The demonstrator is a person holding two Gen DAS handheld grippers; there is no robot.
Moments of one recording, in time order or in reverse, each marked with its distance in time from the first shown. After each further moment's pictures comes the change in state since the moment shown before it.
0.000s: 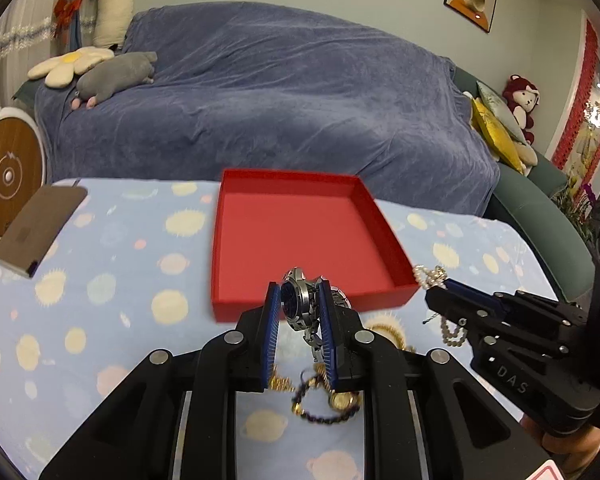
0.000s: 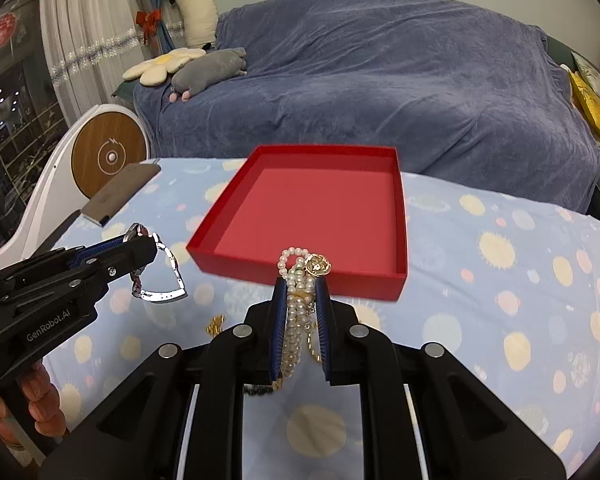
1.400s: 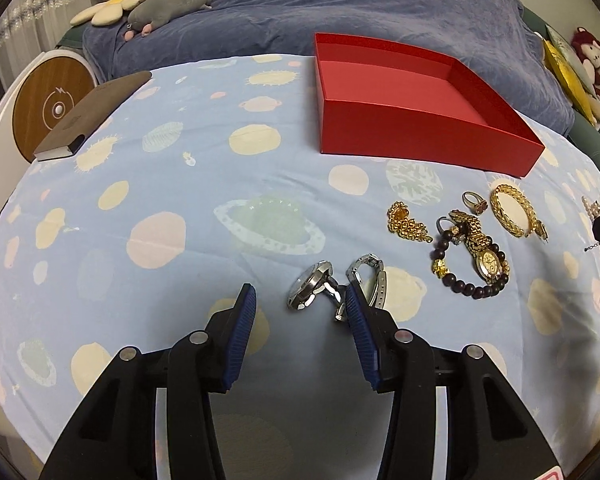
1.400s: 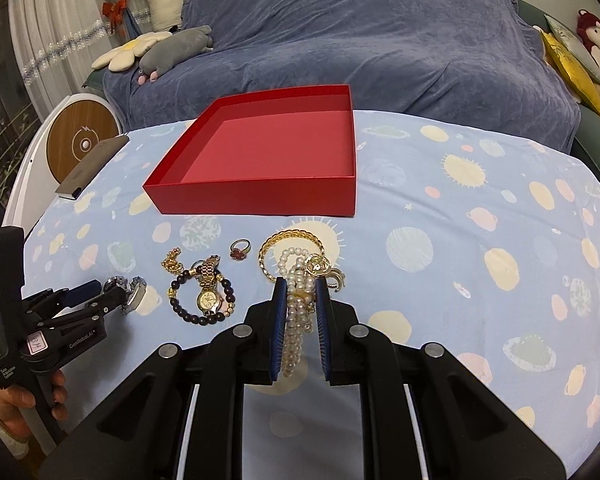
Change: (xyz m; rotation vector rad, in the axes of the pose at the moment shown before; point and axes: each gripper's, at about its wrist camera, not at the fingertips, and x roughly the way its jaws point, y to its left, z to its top) left arm 0.040 0.059 -0.133 -0.052 0.255 0.257; right arm -0.005 -0.026 -0.088 0.078 0.104 -0.073
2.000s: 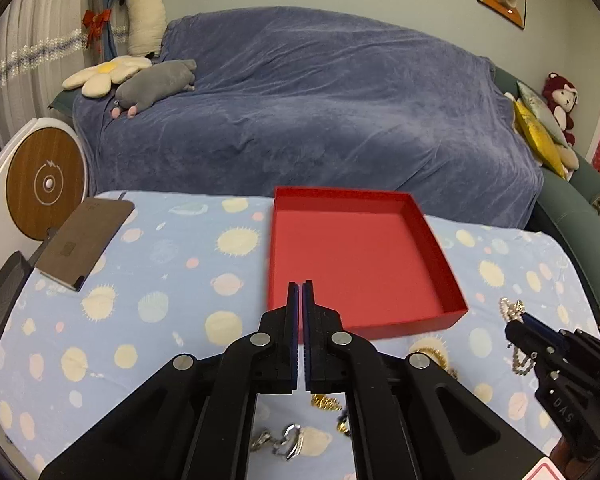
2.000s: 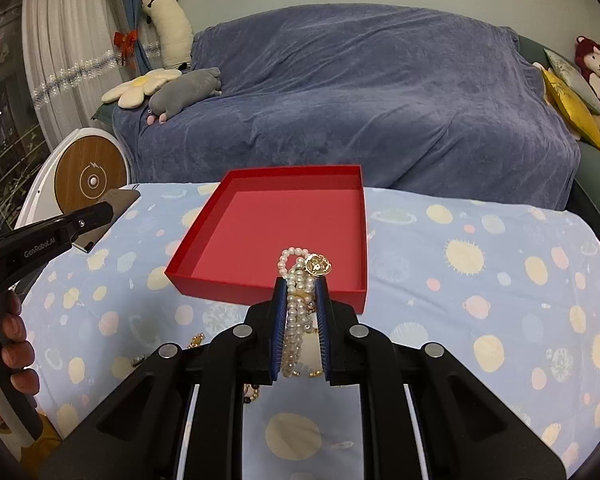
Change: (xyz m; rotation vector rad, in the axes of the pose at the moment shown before) left arm -0.081 -0.030 0.115 0.008 -0.215 -0.072; right arm -0.023 0.006 0.055 0.004 -0.117 0.015
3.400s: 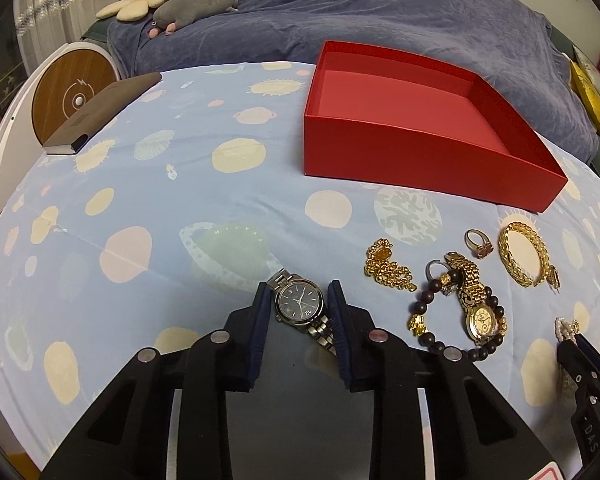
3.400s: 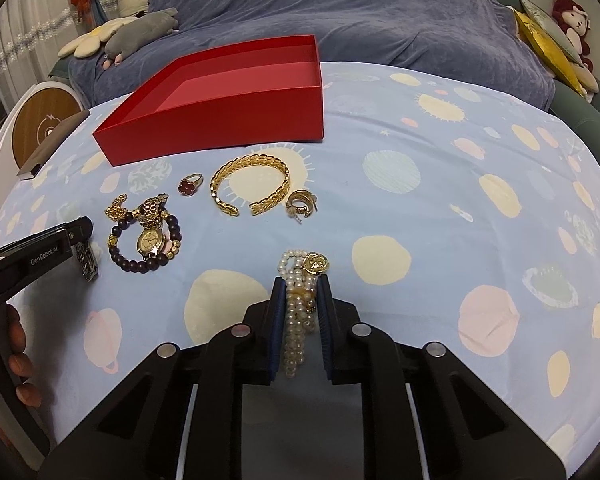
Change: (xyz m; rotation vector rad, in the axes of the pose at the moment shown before) left arm 0.072 0.006 -0.116 -0.083 0.186 0.160; right arm 0.044 -0.016 -0.114 0.040 0.164 -0.138
